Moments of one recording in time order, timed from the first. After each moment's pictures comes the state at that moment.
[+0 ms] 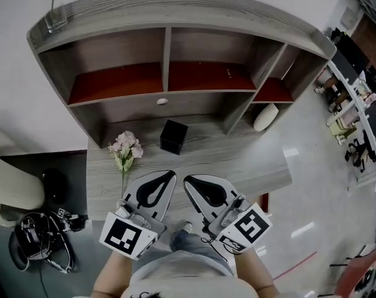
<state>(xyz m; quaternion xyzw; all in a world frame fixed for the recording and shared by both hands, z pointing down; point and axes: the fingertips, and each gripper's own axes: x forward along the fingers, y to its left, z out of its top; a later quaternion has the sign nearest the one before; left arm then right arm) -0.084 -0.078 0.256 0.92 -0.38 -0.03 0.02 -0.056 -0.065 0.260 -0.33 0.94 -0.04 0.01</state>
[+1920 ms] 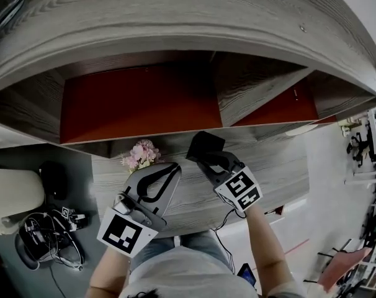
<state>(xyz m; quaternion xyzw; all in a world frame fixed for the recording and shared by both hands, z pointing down) -0.178 -0.237 0.331 0.93 -0.35 0.01 0.09 -0.099 -0.266 0.489 -0.30 0.89 -0.11 -0.33</state>
